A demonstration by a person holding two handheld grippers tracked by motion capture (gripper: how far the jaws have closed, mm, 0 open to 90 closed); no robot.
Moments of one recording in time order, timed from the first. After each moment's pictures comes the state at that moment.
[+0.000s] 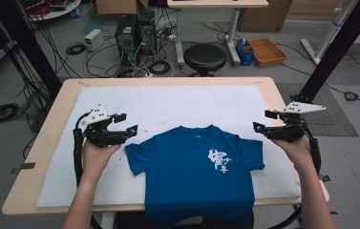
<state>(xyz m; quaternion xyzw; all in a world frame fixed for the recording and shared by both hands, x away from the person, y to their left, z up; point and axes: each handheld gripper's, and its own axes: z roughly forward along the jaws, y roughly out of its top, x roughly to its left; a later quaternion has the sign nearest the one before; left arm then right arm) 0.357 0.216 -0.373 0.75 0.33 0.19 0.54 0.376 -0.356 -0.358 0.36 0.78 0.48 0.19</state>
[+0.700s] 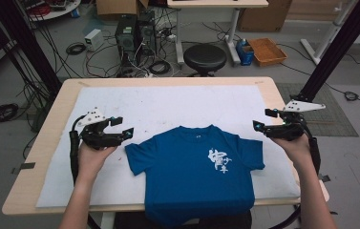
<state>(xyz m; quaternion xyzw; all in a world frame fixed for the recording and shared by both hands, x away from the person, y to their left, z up) 0.357 0.232 -0.385 0.76 0.34 0.17 0.53 0.378 -0.354 -0.355 0.35 0.78 0.48 0.20</state>
